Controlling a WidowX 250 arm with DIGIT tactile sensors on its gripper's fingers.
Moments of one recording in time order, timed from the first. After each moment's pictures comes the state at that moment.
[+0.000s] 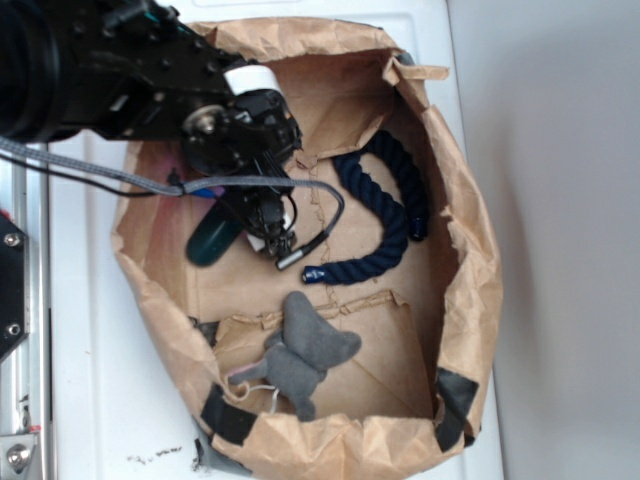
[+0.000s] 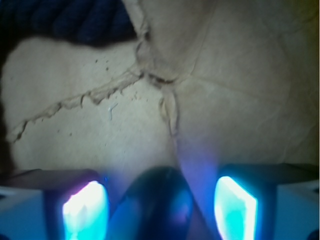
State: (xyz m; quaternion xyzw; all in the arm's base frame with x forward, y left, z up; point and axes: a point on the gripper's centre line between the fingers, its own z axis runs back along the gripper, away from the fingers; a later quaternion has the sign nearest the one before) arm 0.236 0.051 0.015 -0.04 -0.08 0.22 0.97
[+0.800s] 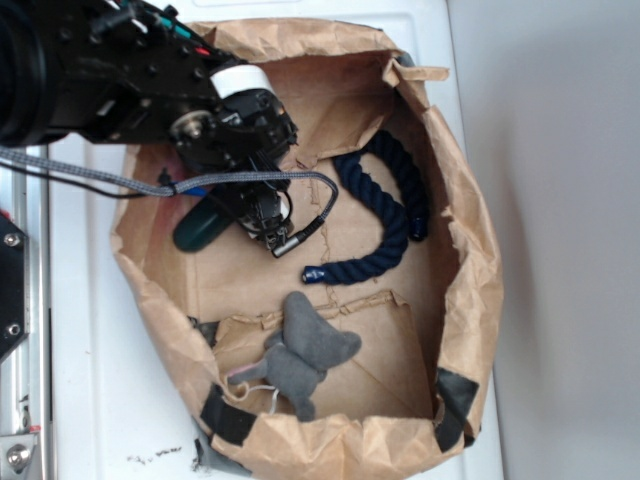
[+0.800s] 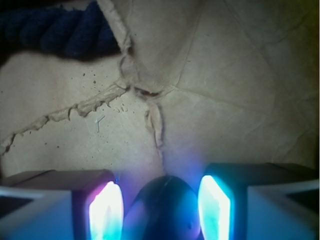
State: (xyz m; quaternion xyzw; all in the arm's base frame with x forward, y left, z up) arm 0.230 0.051 0.017 -0.04 -0.07 0.23 0.97
